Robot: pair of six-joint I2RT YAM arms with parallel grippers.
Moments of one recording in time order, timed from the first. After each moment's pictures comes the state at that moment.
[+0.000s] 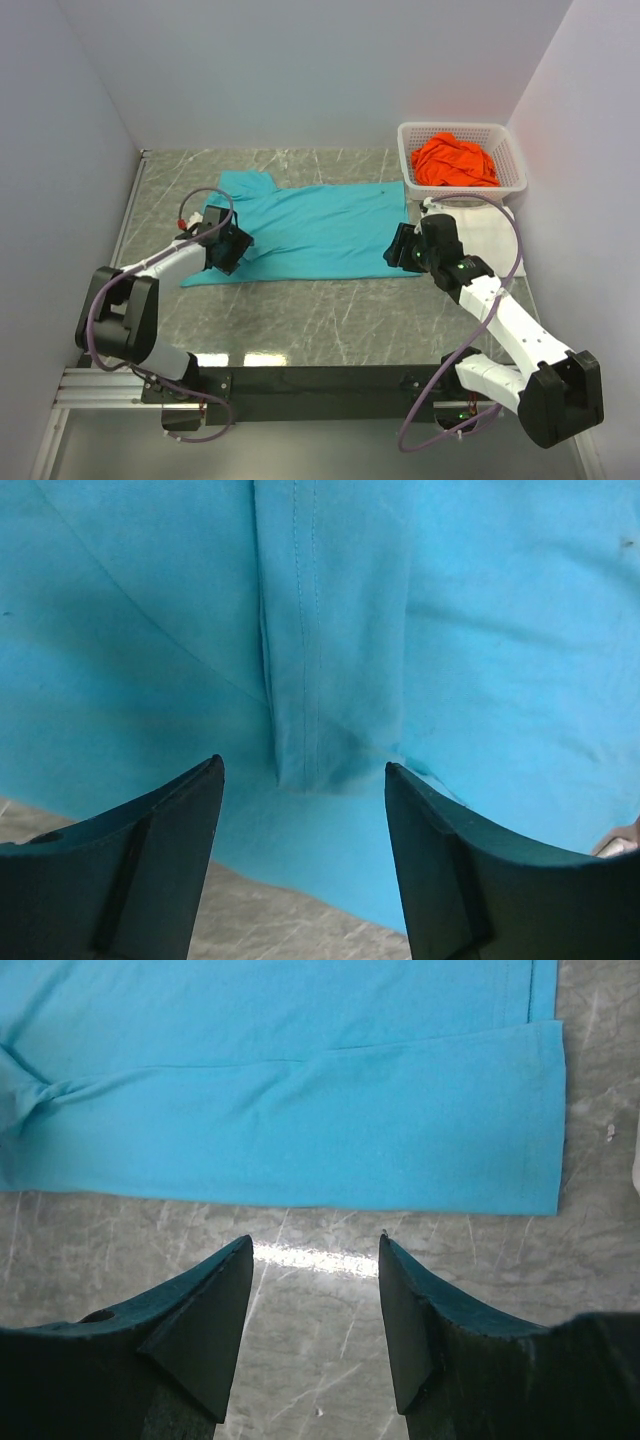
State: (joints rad) left arm -0.25 1.48 0.79 -0.27 -0.13 -1.20; right arm 0.33 1.04 0.70 -0.37 -0.03 0.48
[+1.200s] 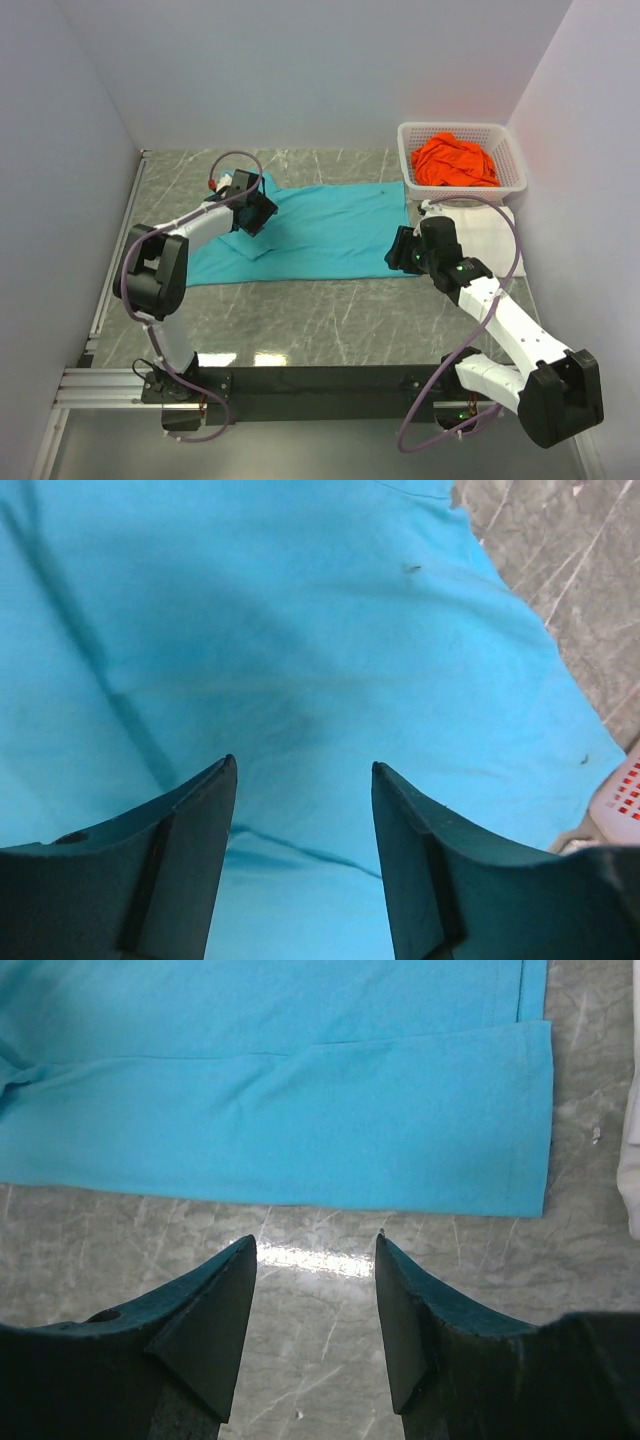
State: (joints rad) left arm -0.33 1.82 1.21 -0.27 -0.13 -1.14; right arm 0.33 1.04 0.68 -0.35 -0.02 0.44
